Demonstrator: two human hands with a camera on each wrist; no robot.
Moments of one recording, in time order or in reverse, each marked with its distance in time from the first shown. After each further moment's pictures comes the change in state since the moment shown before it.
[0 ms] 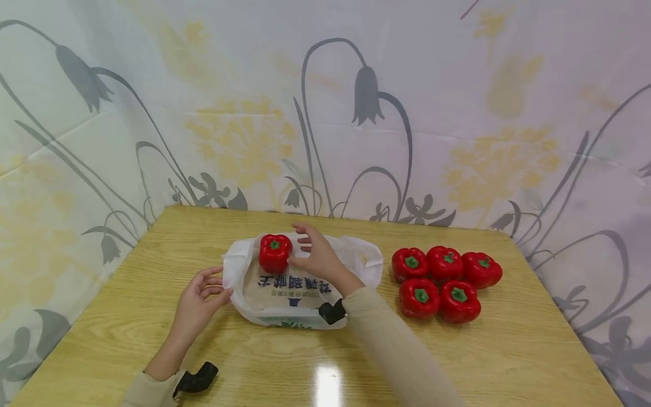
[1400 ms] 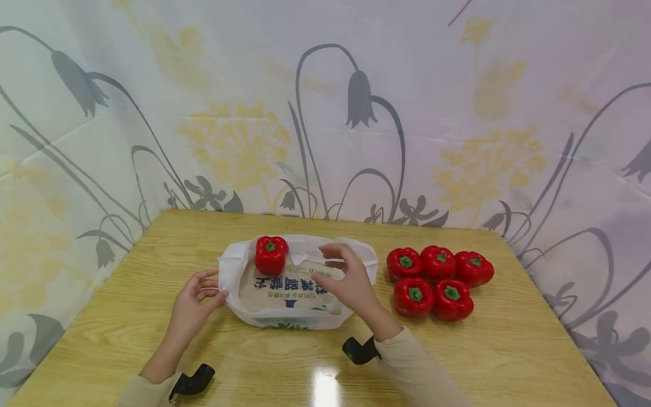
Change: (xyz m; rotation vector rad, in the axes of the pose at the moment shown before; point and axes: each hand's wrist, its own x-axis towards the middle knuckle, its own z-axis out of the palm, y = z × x) left_hand -0.002 0.001 -0.001 -0.012 0.009 0.025; right_hand -0.080 -0.015 -0.028 0.103 0.267 -0.219
